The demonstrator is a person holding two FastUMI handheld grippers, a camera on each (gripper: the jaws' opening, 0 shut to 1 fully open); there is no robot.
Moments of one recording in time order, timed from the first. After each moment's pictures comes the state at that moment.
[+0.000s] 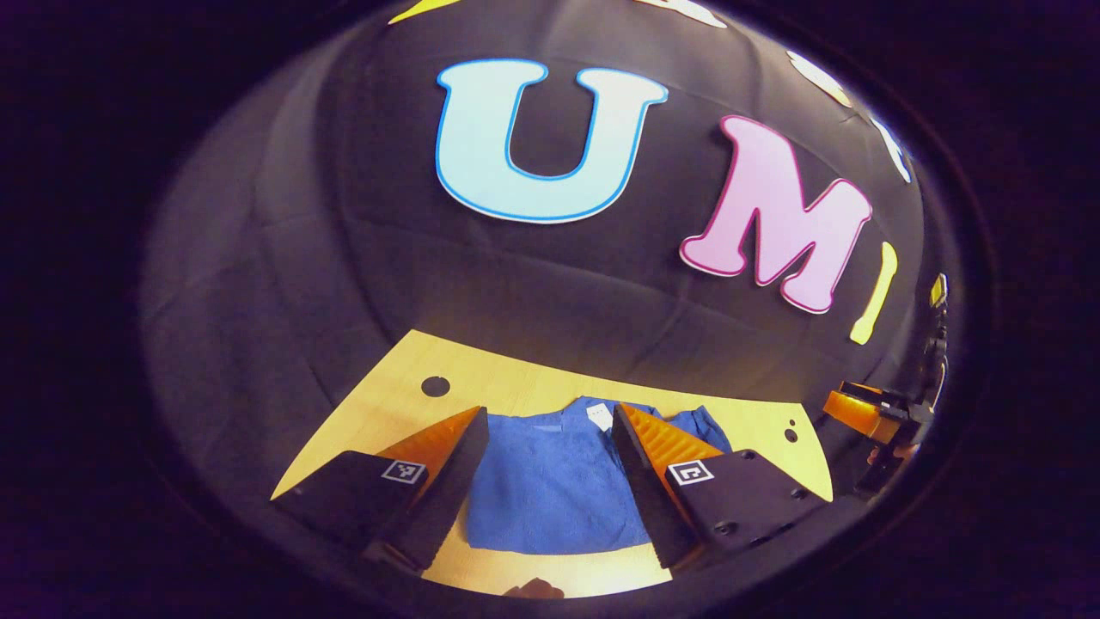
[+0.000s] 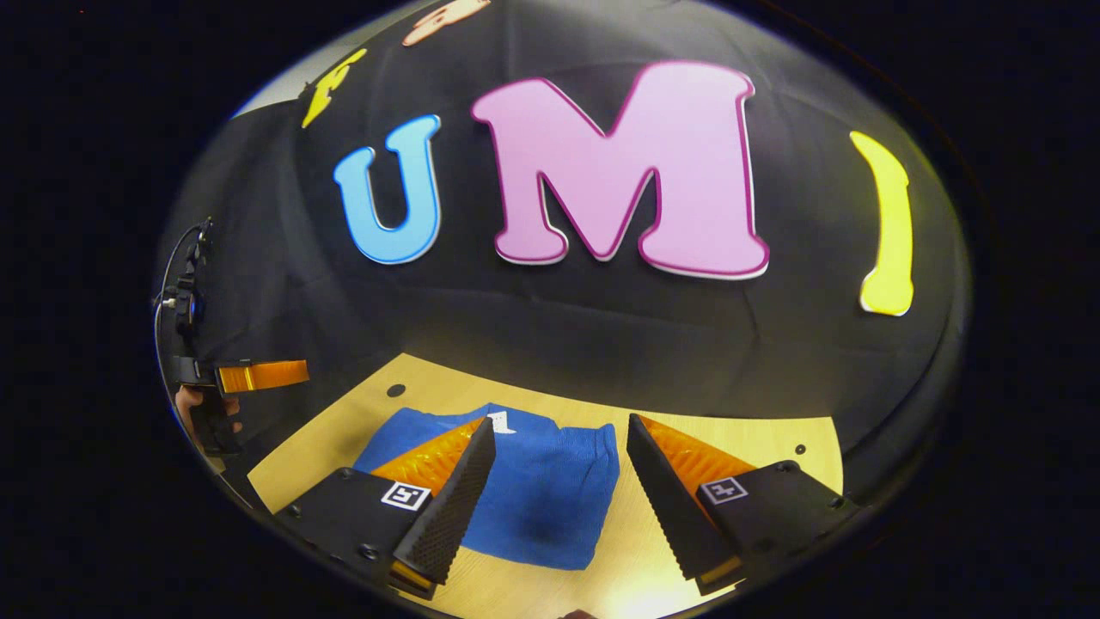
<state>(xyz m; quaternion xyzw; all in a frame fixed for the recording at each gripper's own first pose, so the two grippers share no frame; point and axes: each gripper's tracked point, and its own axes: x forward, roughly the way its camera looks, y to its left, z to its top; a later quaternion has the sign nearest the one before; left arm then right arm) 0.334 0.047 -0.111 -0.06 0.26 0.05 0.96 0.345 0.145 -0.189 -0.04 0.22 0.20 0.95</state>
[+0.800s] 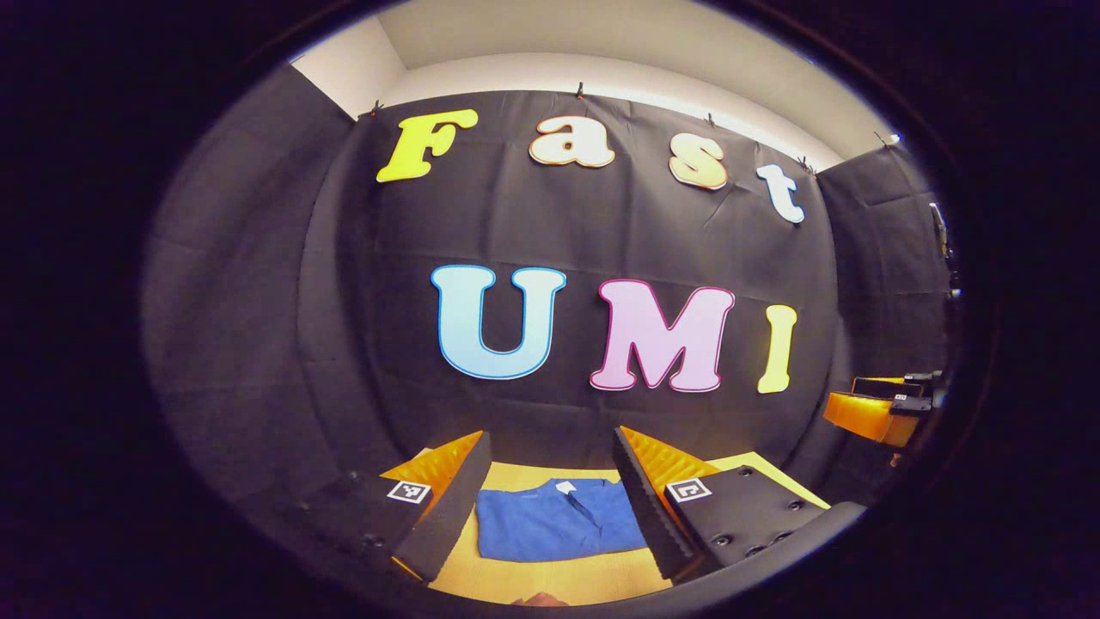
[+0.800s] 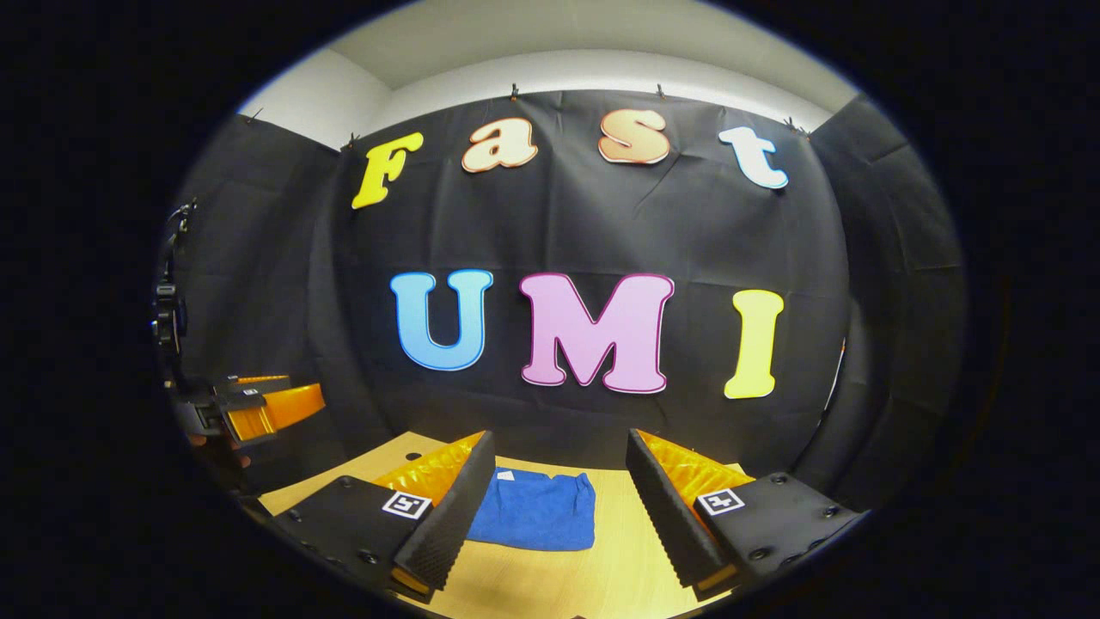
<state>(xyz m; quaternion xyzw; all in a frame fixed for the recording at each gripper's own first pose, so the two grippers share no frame) 0.131 -0.021 0.024 0.02 0.02 0.02 1.00 0.096 0.144 -0.015 -0.03 0.02 0.13 0.99</state>
